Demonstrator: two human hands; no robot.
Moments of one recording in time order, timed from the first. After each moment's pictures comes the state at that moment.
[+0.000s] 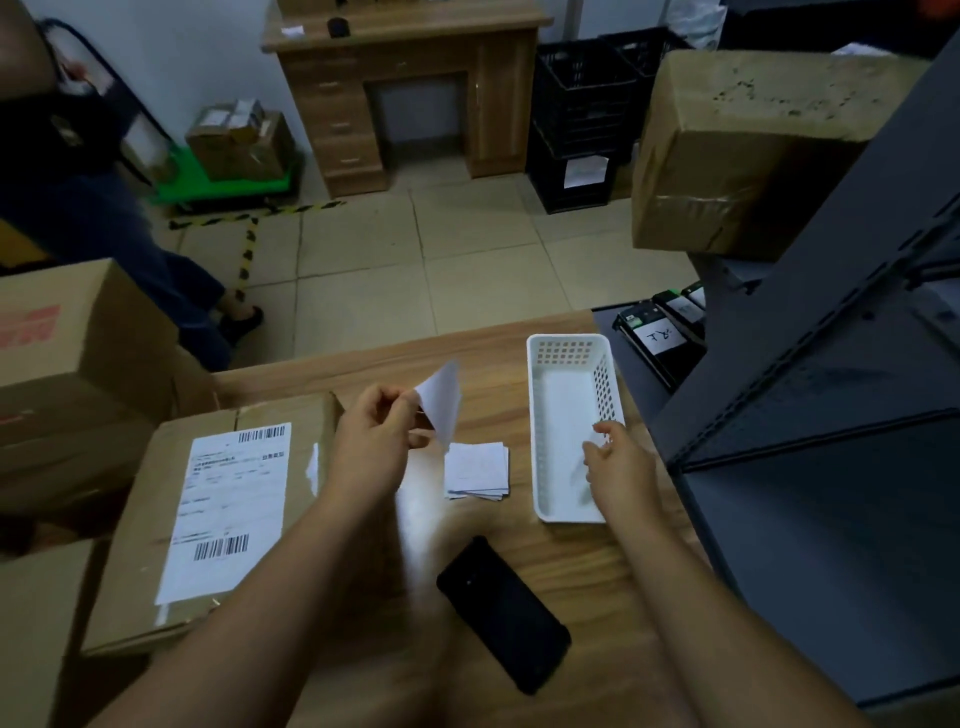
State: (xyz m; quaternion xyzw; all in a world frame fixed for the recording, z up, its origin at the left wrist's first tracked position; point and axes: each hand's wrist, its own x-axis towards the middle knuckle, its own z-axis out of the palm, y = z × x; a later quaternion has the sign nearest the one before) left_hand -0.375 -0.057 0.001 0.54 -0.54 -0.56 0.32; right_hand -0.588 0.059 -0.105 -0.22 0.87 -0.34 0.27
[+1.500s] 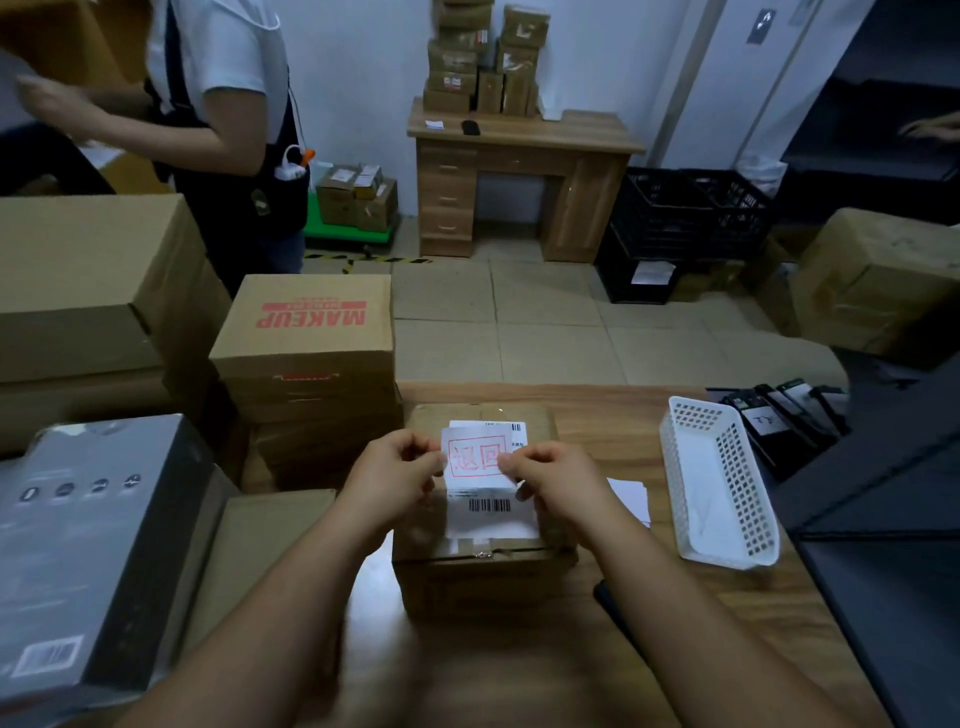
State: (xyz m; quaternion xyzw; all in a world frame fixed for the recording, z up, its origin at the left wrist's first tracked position) left_hand -0.117 -0.095 0.033 0.55 -0.57 -0.55 0.25; right_hand -0.300 -0.030 0.029 -0.35 0.72 -0.39 0.46
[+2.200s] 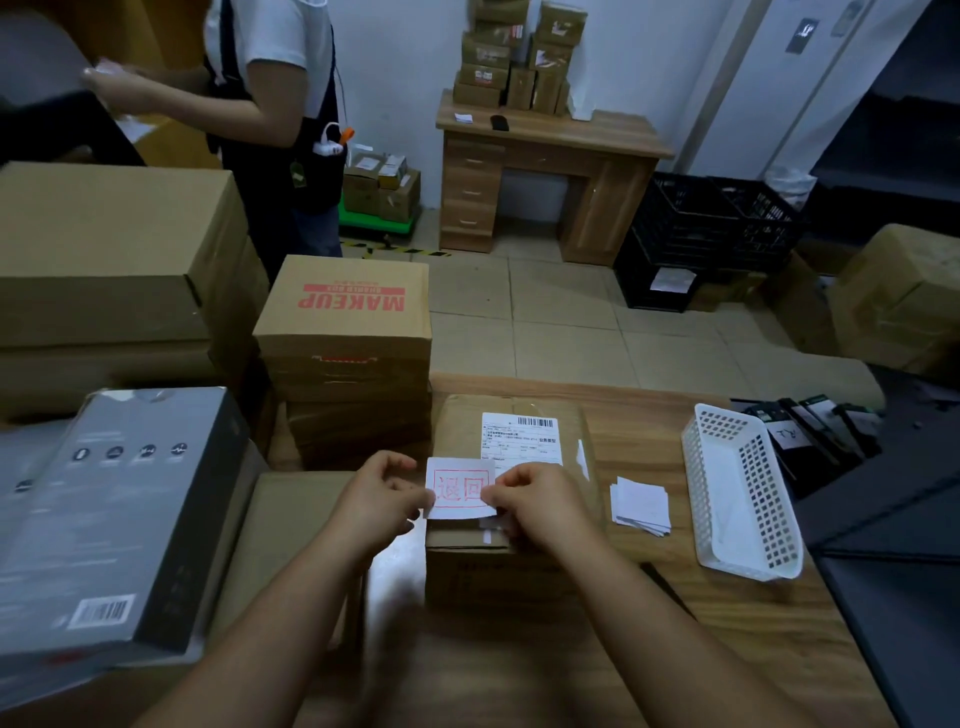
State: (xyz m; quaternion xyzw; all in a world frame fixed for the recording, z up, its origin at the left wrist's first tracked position) left_hand -0.065 -0.090 -0.004 0.59 -0.51 -0.59 0.23; right_hand -0.244 -0.038 0.005 -0.35 0.77 -0.31 0.44
